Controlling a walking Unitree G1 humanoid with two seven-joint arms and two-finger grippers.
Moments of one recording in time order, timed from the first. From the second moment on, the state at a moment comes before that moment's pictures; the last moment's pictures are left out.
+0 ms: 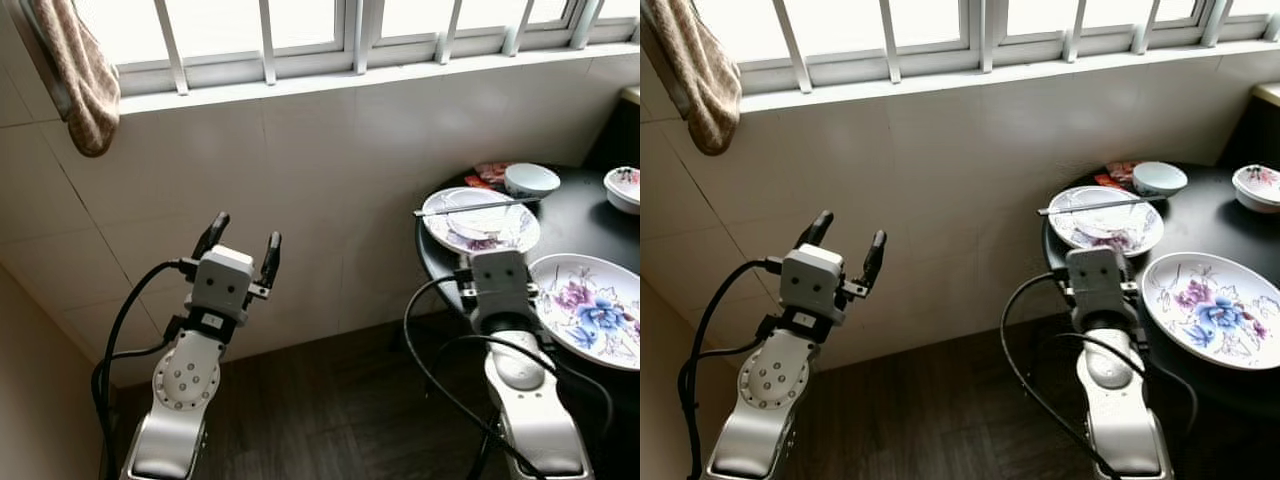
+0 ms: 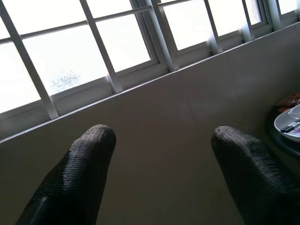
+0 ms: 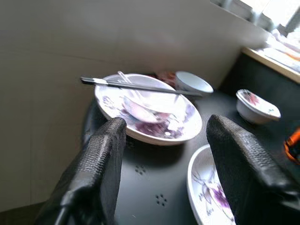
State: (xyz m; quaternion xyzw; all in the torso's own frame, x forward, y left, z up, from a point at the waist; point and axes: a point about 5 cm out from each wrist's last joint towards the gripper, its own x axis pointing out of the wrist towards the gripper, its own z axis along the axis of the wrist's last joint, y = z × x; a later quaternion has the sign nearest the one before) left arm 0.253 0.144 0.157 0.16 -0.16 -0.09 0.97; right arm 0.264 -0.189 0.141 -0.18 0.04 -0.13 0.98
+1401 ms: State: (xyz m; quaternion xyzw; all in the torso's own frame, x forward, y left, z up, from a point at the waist) left arm 0.255 0.142 0.155 0.15 -0.14 -0.09 0.97; right arm 0.277 -0.198 0.120 -0.17 0.12 -0.11 0.97
